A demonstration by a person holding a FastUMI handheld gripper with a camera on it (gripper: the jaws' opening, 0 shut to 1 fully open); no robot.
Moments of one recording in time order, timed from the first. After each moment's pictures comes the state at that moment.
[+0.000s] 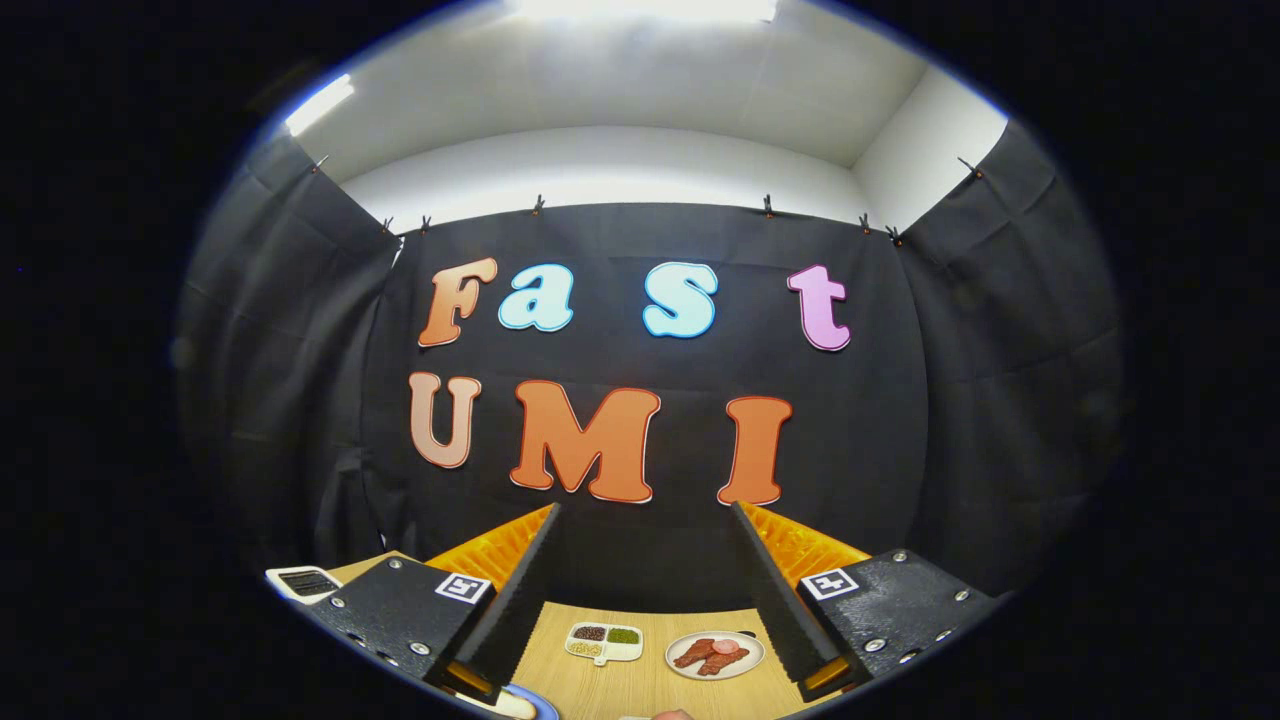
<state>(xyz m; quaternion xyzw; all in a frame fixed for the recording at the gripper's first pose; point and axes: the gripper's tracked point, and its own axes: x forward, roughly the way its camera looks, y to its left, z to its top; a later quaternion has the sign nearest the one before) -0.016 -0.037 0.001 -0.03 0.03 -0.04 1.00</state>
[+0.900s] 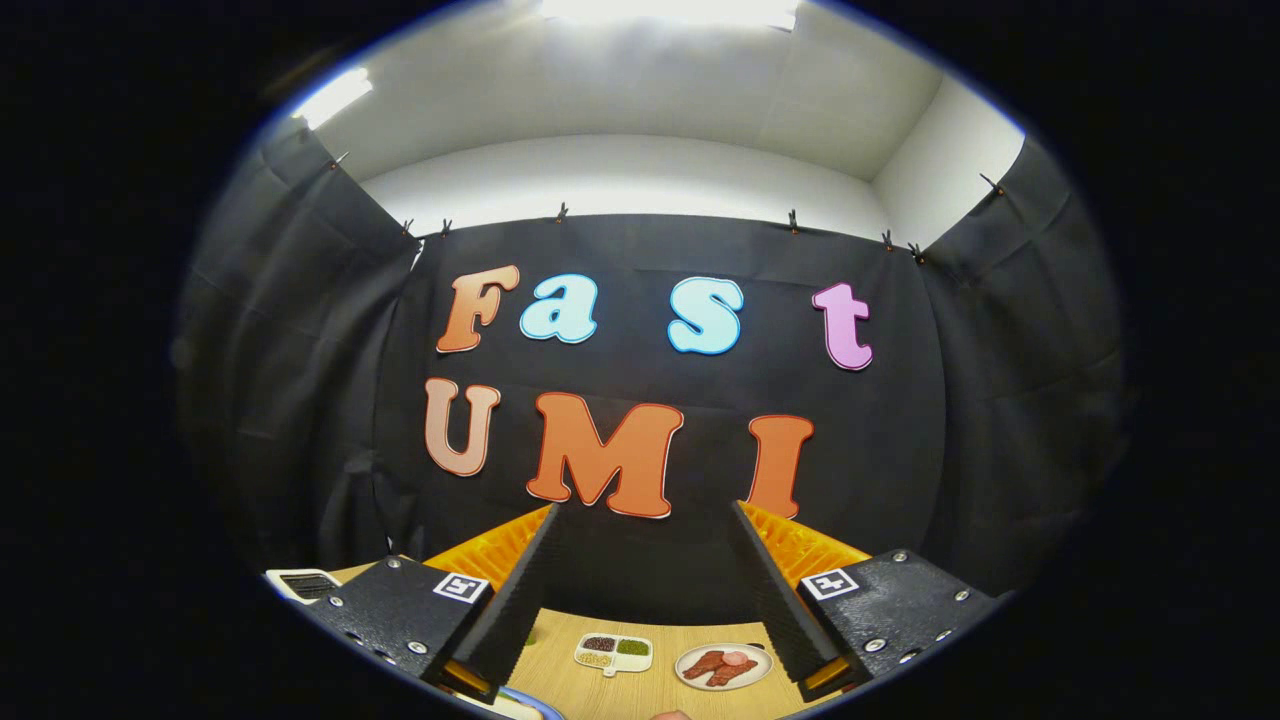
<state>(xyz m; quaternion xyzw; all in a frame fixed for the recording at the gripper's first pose) -0.003 -0.009 0.016 -0.05 0.02 -0.03 1.00</state>
